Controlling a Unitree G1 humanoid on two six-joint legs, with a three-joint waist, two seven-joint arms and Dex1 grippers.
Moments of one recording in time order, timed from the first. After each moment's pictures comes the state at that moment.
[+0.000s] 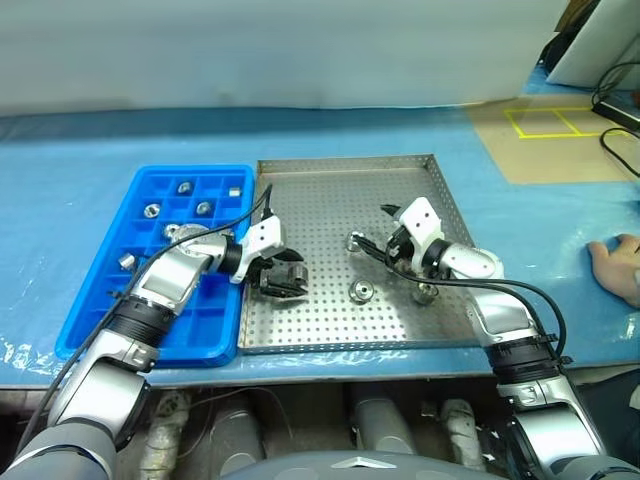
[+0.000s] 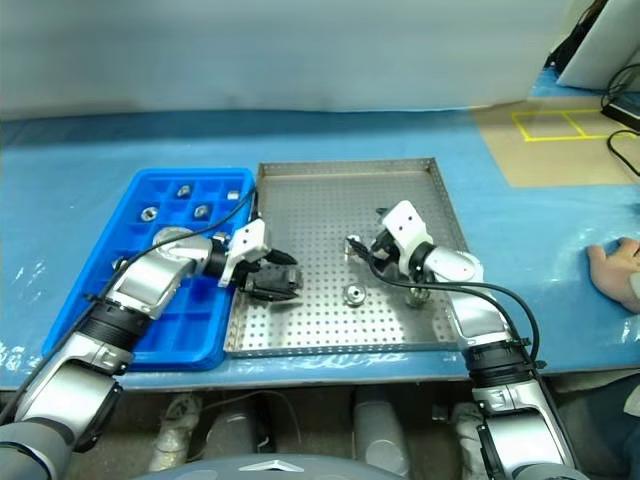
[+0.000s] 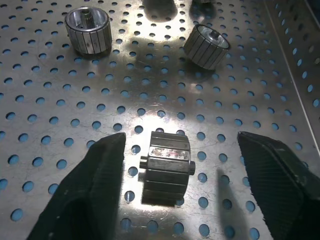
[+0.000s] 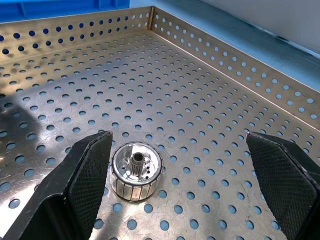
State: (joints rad) left arm -0.60 0.52 -0.32 0.24 -0.12 0.30 -1.26; right arm -0.38 -0.42 0.10 0.06 0.07 0.22 0.65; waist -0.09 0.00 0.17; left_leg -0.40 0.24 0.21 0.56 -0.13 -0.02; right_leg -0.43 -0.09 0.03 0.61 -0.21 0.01
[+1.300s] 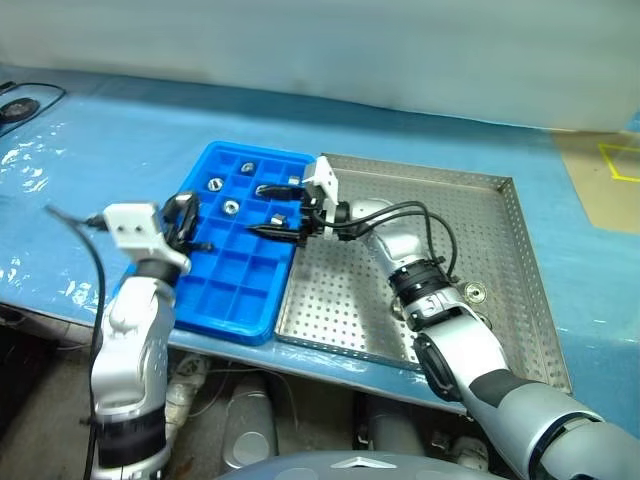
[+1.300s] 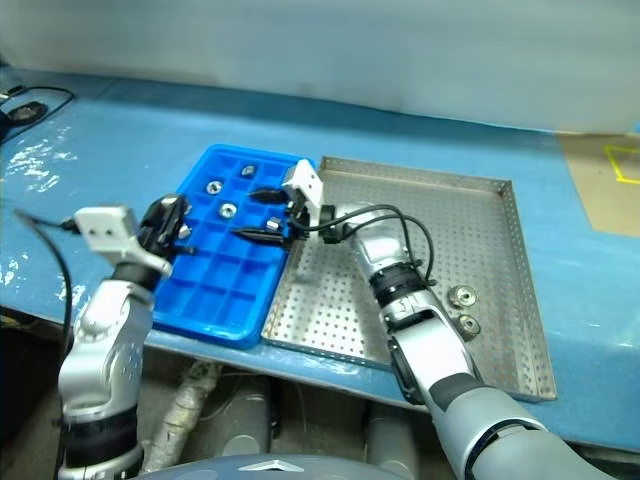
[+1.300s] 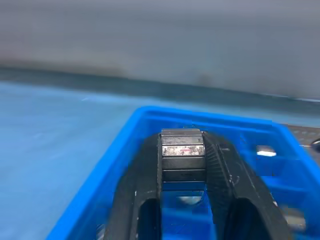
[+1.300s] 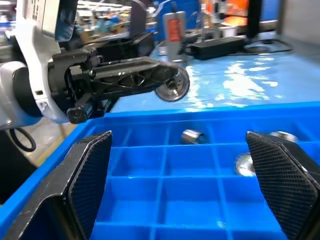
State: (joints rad) left arm 0.00 0.12 0.28 -0.51 -0.25 0.36 -0.11; right arm -0.91 -0.03 0.17 0.70 0.23 0.04 1.14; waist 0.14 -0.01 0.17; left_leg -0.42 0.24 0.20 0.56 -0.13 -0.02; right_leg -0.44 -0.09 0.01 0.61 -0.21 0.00
